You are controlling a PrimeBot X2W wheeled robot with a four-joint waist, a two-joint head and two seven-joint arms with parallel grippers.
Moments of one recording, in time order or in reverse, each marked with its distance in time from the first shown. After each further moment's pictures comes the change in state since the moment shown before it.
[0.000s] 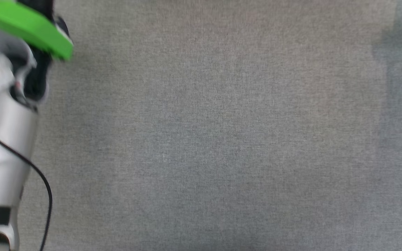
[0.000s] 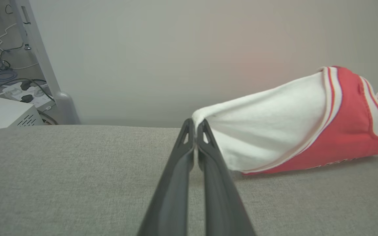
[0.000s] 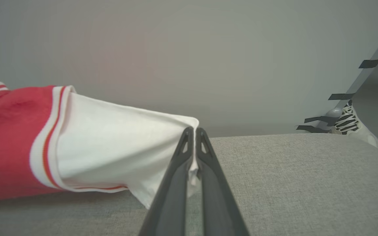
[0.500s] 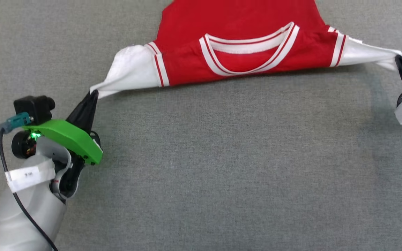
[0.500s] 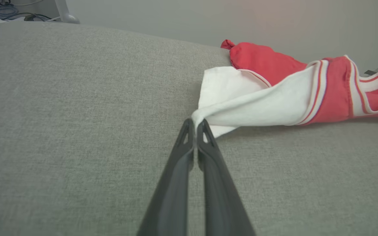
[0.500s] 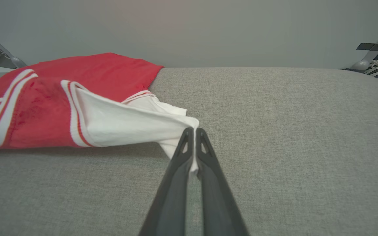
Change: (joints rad) left arm 0.409 0.002 -0.065 -0.020 -0.048 0.001 -0.035; right arm 0.451 -0.140 0.247 -0.300 0.318 0.000 0.158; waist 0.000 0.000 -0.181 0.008
